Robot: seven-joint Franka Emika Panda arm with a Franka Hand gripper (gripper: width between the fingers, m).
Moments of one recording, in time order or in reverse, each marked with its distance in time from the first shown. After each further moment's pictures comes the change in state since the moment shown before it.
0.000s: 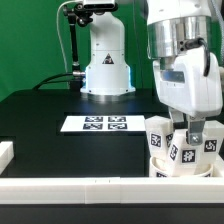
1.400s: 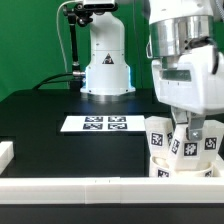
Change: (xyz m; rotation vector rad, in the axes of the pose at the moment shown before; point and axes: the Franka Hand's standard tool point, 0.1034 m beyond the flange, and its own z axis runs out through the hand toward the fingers) arm -0.008 -0.006 -0.012 0.015 0.004 -0.121
